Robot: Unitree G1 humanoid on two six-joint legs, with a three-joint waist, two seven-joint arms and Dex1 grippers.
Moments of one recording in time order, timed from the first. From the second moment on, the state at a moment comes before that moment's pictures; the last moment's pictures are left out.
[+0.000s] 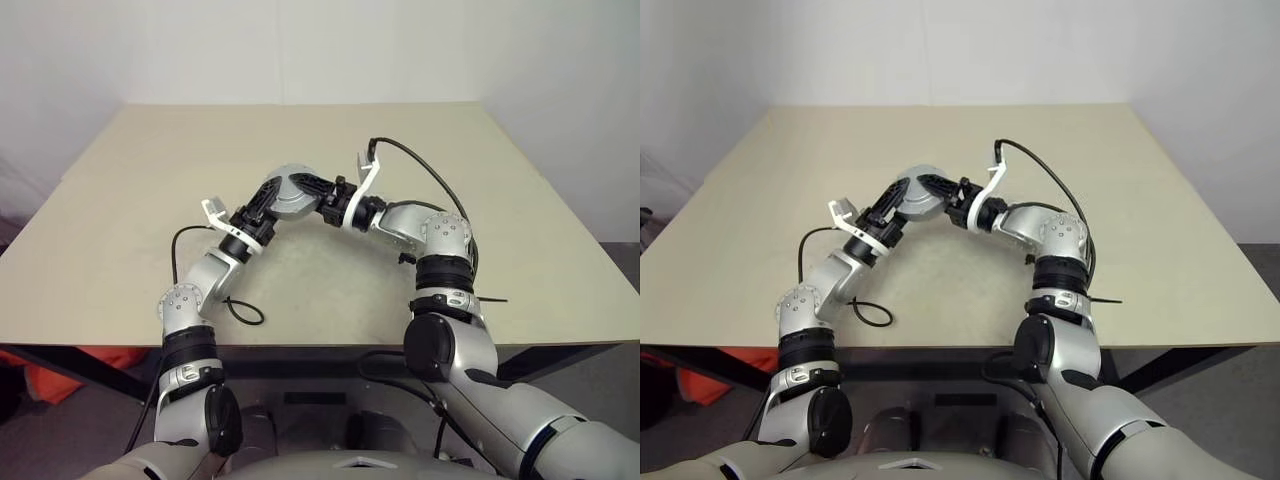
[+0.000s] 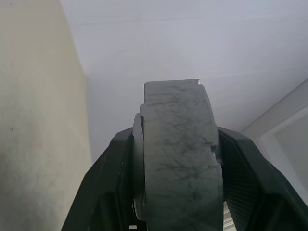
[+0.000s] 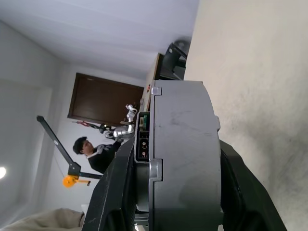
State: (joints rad) left arm -0.51 -0.04 0.52 0.28 -1.39 0.90 -0.21; right arm -0.92 0.06 -0.56 0.51 0.94 1.23 0.15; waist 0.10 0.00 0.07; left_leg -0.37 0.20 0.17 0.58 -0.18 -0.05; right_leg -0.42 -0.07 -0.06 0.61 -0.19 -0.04
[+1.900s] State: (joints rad) left arm -0.41 0.34 0.75 0.40 -0.82 0.19 0.08; right arm -0.98 -0.03 -0.29 0.74 0.61 0.77 0.29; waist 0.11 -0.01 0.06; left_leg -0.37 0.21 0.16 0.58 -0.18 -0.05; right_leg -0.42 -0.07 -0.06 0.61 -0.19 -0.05
